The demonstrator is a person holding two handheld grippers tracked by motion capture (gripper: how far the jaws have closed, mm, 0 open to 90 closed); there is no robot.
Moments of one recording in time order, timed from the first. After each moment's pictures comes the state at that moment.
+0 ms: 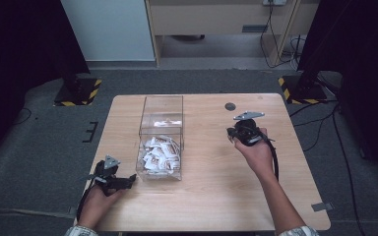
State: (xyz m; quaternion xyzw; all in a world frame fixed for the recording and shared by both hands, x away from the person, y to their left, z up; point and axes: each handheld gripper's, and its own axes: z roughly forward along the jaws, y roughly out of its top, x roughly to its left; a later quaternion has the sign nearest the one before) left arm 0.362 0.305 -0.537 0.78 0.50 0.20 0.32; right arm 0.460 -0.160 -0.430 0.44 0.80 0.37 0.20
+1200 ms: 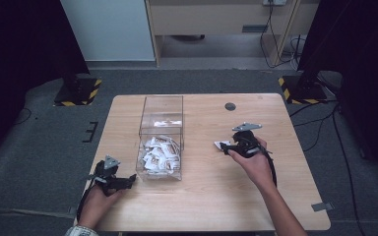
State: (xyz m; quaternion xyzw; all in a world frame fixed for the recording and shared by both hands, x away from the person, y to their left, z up) left arm 0.361 0.305 -0.537 0.78 0.50 0.20 0.32; right arm 0.442 -0.156 -0.463 0.46 0.79 0.36 0.19
